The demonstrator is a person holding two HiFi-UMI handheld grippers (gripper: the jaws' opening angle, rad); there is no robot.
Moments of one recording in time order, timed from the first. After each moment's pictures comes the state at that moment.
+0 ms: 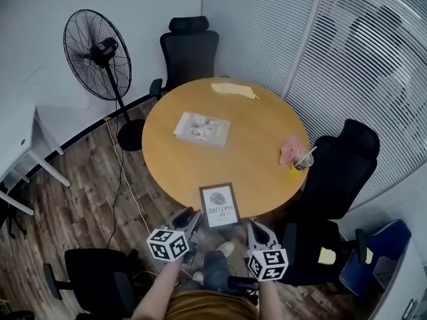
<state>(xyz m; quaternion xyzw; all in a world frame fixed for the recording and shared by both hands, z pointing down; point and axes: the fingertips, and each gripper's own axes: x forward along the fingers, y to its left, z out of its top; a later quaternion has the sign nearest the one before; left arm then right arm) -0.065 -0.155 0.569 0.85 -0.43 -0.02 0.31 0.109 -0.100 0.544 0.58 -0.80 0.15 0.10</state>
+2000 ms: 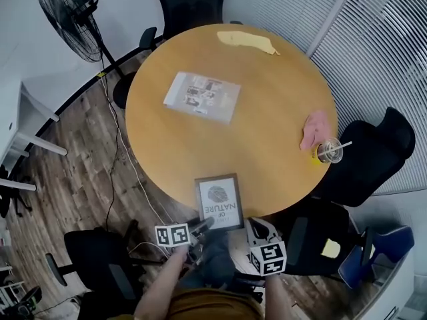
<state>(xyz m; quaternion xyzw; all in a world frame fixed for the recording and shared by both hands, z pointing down) -0.001 -0.167 0.780 0.70 -0.33 0.04 0.64 0.126 -0.176 0.682 0.47 -0.81 0.24 0.25</state>
